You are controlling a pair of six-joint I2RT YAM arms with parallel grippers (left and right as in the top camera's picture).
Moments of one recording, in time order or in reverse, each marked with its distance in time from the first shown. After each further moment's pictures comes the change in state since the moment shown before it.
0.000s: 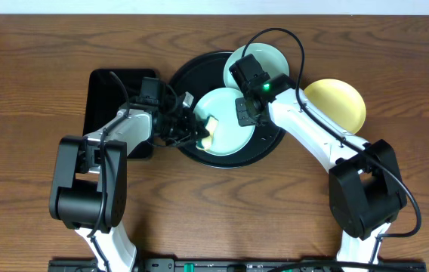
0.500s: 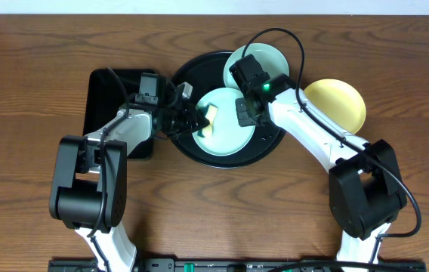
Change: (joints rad) left arm 0.000 0.000 0.000 0.161 -0.034 -0.035; right arm 0.000 0.000 0.000 -0.004 0.001 0.000
